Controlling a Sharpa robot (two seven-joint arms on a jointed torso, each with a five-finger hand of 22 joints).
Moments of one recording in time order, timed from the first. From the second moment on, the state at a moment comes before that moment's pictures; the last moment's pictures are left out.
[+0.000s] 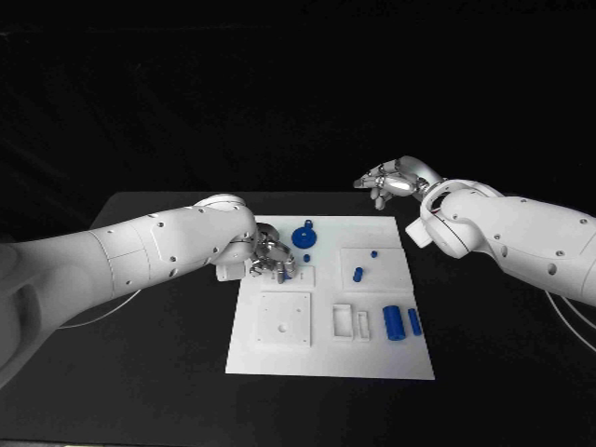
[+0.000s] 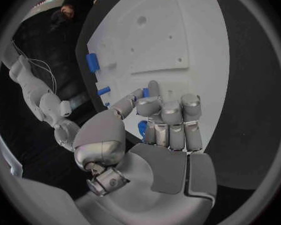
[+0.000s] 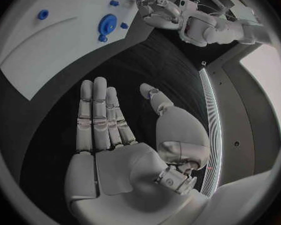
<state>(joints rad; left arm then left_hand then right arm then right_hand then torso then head) 1.37 -0.43 -0.23 1.02 -0.88 0.28 -0.43 0.73 0.01 0.72 -0.23 0.25 1.18 0.03 0.40 0.69 1.46 -0.07 0.99 0.79 1.24 -0.18 1.39 0.71 0.10 0.99 -0.15 1.20 1.29 1.31 -0.61 -0.05 1.12 -0.77 -0.35 0.02 0.78 -0.07 0.41 -0.25 0.52 0.75 0.19 0.23 0.48 0.85 0.10 0.92 0.66 1.13 -0.01 0.63 0.80 0.25 0.94 0.11 0.57 1.13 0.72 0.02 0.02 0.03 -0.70</state>
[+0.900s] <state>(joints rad) 1.37 -0.43 -0.23 1.03 -0.88 0.25 -0.43 0.76 0.00 0.74 -0.25 0.29 1.06 0.04 0.30 0.67 1.39 -0.07 0.98 0.79 1.21 -0.17 1.38 0.70 0.10 0.98 -0.15 1.19 1.29 1.31 -0.61 -0.05 1.12 -0.77 -0.33 0.02 0.77 -0.07 0.41 -0.24 0.52 0.75 0.19 0.23 0.48 0.85 0.10 0.92 0.65 1.13 0.00 0.63 0.80 0.25 0.93 0.12 0.57 1.14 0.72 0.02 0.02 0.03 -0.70</state>
